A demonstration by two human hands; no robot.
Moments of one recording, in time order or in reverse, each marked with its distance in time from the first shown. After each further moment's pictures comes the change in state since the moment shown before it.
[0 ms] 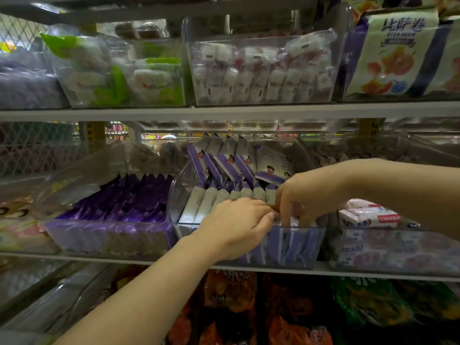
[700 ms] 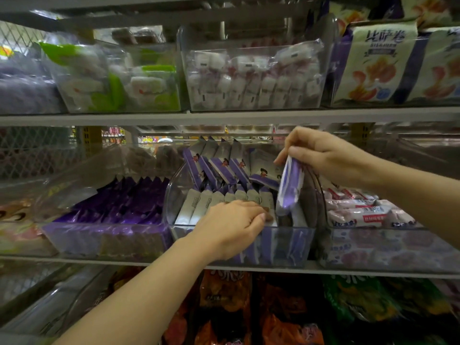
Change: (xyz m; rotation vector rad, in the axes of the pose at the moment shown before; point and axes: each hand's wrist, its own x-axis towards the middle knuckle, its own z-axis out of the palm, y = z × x) left_hand 0.000 0.001 -0.001 -0.017 -0.034 -0.066; right_hand -0.034 0.017 0.005 0.698 0.922 0.005
